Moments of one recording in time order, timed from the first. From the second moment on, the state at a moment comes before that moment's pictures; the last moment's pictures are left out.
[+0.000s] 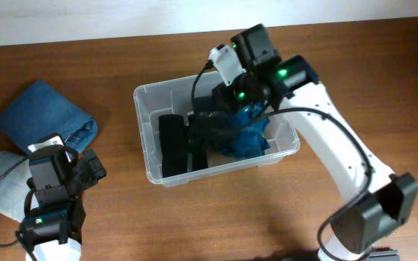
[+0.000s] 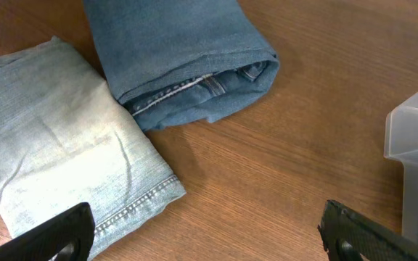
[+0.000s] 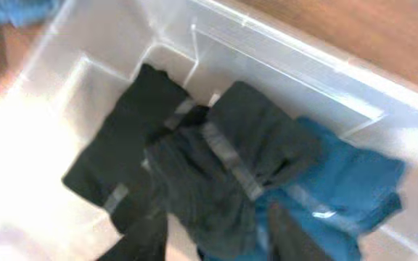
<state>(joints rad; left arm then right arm) 0.17 0.93 0.78 -0.67 -0.21 -0.18 0.44 1.81 1.75 -1.00 -0.24 -0.15</state>
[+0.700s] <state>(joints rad) 0.17 0.93 0.78 -0.67 -0.21 -0.18 0.50 2.01 1.80 -1.11 -0.16 -0.16</state>
